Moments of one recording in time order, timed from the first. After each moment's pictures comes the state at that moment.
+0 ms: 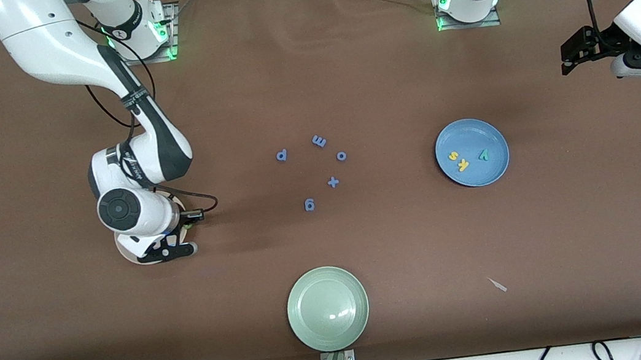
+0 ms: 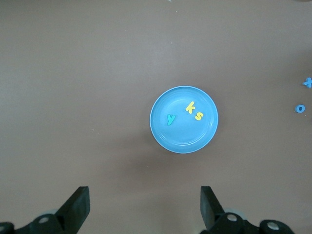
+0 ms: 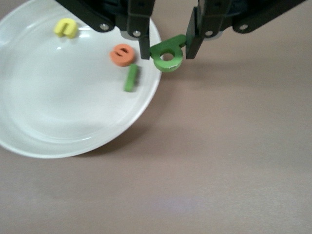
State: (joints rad) left arm 0.02 -0.05 -0.06 -1.70 0.00 1.59 0.15; right arm 0.27 0.64 -0.01 -1.63 -0.03 2.11 0.22
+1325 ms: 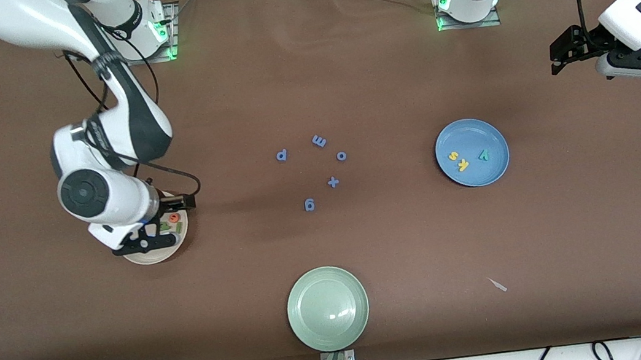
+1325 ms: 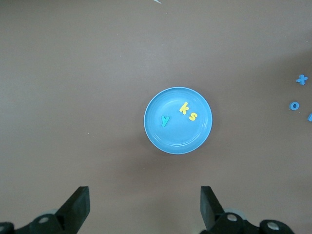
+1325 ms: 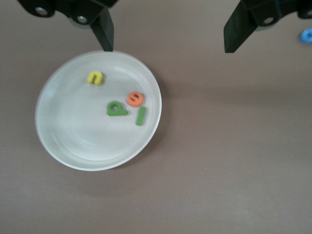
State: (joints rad) left arm 0.02 -0.05 -0.09 -1.70 0.00 1.59 0.15; right arm 0.29 0.46 -0.01 -1.58 -0.02 1.86 0.23
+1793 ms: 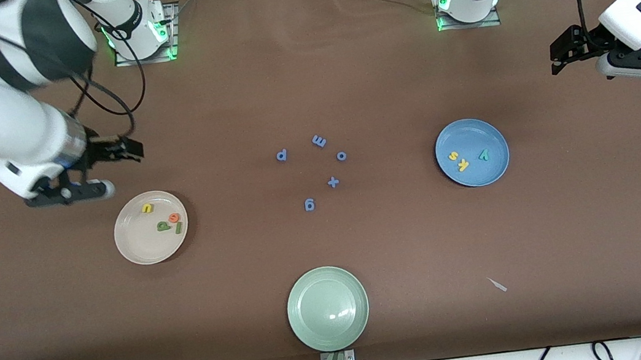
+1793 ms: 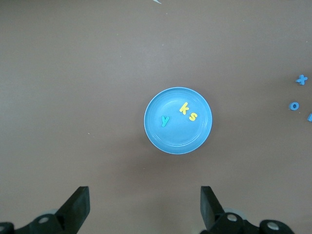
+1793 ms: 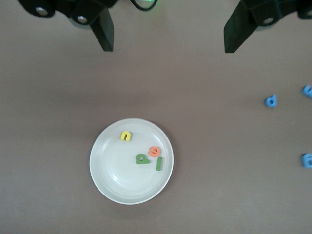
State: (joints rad) left arm 0.02 -0.05 -0.09 -1.70 0.00 1.59 0.15; right arm 0.28 0.15 -0.03 -1.55 0.00 1.54 0.21
